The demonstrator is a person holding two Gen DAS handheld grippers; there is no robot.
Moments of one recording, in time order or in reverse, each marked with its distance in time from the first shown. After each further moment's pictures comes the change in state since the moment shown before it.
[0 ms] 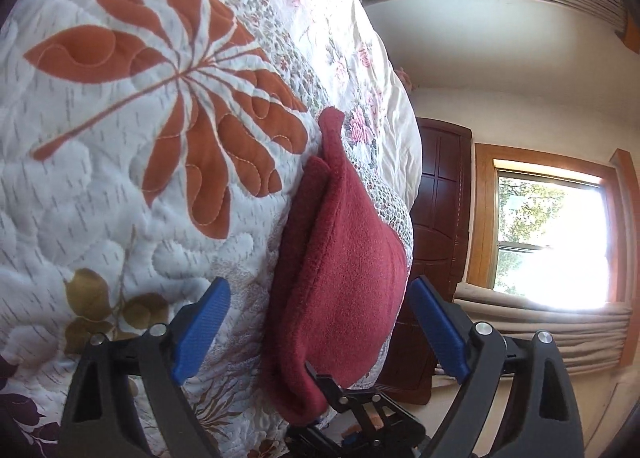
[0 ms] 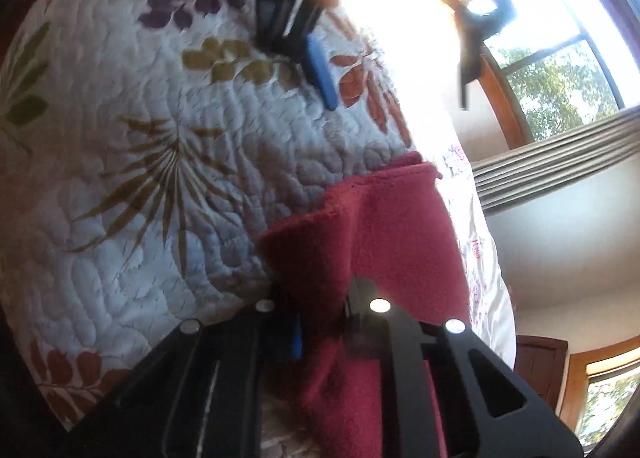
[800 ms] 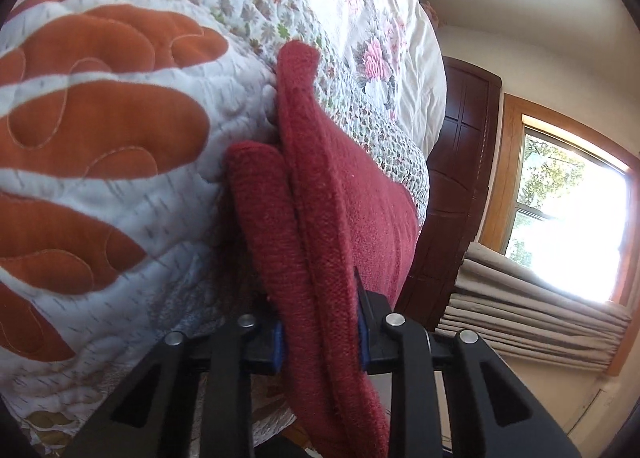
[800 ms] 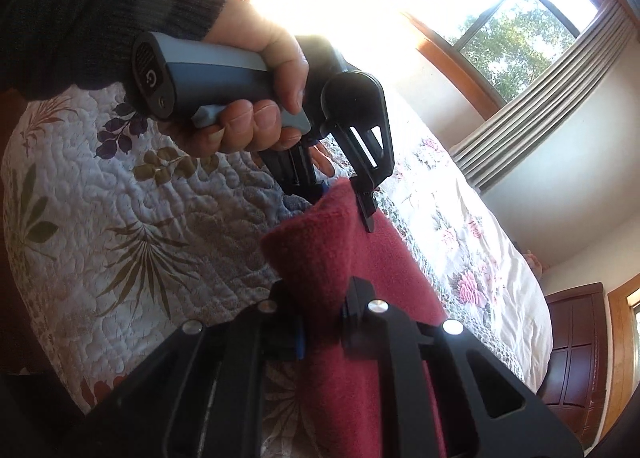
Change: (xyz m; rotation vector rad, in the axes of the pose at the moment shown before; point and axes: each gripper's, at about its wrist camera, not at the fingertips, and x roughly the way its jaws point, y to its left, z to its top) left arm 0.102 -0.036 0.050 -0.039 0.288 0.083; right arm -0.046 -0.072 0.002 0.274 -0.088 0.037
